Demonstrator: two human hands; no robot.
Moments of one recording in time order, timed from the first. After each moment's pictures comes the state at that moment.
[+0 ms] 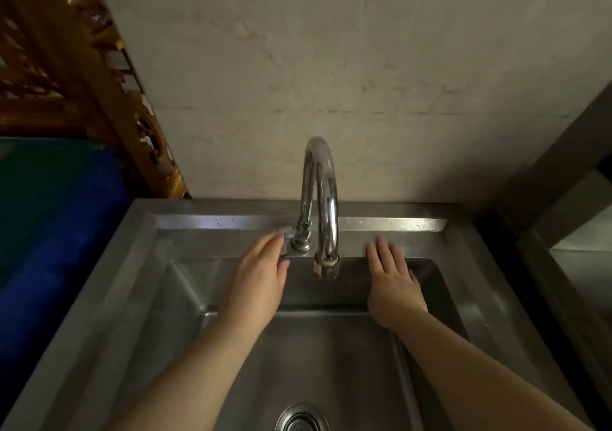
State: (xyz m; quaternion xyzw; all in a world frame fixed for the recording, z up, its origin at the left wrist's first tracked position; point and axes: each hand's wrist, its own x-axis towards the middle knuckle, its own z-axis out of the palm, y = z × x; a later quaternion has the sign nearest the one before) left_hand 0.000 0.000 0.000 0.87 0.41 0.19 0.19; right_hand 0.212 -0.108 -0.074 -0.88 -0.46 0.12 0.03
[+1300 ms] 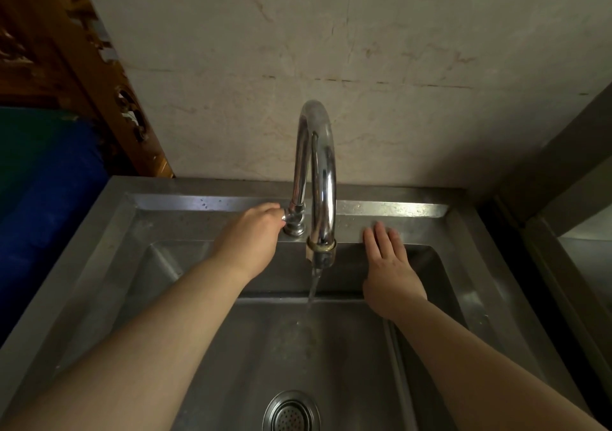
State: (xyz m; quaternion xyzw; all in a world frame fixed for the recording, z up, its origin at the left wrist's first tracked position) left_hand 0.027 0.040 0.011 0.92 0.35 0.09 0.17; right_hand 0.215 -0.104 -0.073 -0.88 -0.46 0.13 0.02
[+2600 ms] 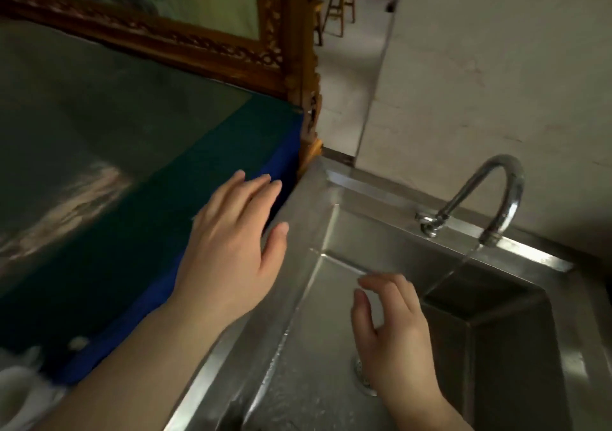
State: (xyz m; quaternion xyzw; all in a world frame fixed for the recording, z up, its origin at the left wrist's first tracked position) left_hand -0.285 -0.110 0.170 0.80 0.54 0.27 0.03; right_hand -0.088 -0.193 0.102 -0.64 -0.64 0.07 0.42
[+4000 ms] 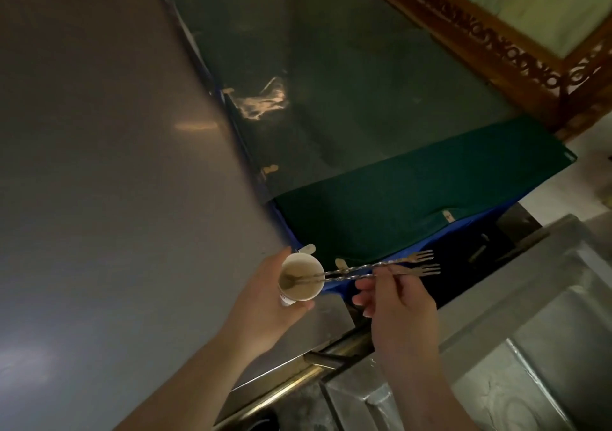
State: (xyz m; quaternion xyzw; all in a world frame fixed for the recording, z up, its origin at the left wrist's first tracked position) left_hand -0.578 -0.257 -0.006 0.45 0.74 0.38 0.33; right_hand -0.414 -0.186 0.077 -0.64 -0.52 0.47 0.31
